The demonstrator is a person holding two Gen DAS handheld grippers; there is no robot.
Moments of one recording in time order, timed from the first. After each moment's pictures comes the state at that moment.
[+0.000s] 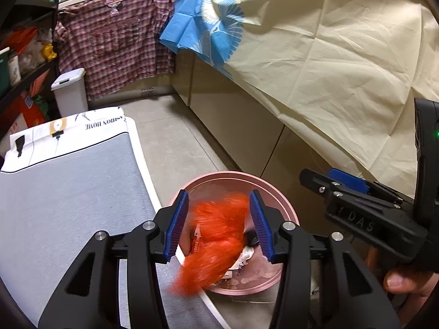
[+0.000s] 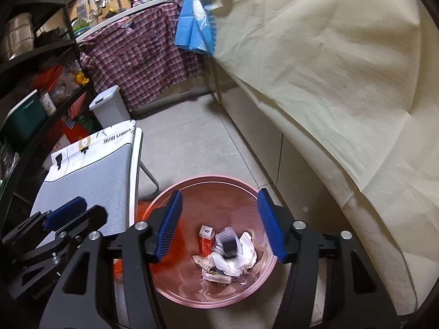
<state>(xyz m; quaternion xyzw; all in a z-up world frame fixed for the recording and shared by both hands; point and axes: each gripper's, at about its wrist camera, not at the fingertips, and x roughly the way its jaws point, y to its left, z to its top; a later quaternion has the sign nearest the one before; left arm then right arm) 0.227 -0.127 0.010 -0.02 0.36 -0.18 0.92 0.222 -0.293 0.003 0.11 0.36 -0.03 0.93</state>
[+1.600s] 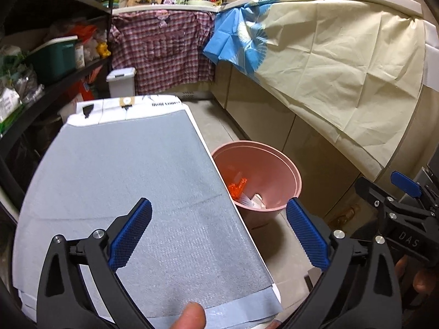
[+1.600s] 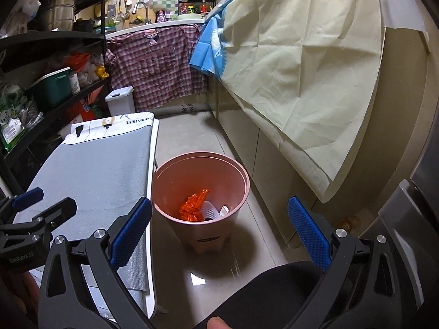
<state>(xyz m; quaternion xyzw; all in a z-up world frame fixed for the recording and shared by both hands) 0.043 -0.066 0.021 -0.04 0.33 -0.09 0.94 0.021 -0.266 0.032 0.02 0.29 -0.04 0.96</state>
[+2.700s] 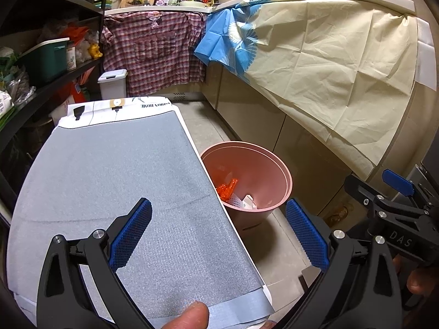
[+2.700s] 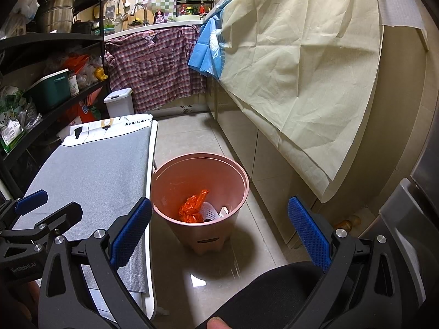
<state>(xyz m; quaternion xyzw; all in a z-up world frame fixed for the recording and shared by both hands) 0.042 -0.080 0.022 -0.04 0.32 -0.11 0.94 0.024 -0.268 0.032 0.02 0.29 -0.04 0.96</state>
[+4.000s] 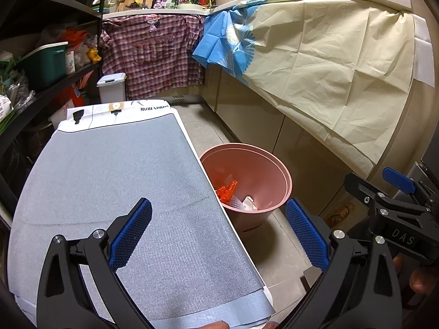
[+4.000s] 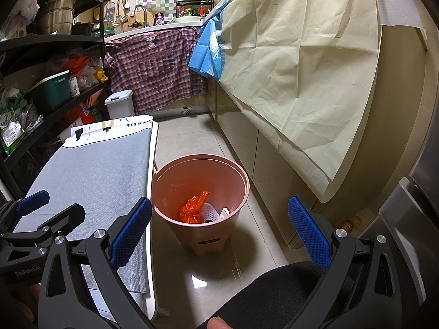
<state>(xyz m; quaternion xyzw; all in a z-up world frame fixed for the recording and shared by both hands) 0.040 -0.079 0.020 -0.03 0.31 -0.12 0.94 0.025 -0.268 0.031 0.02 0.29 -0.04 0.96</state>
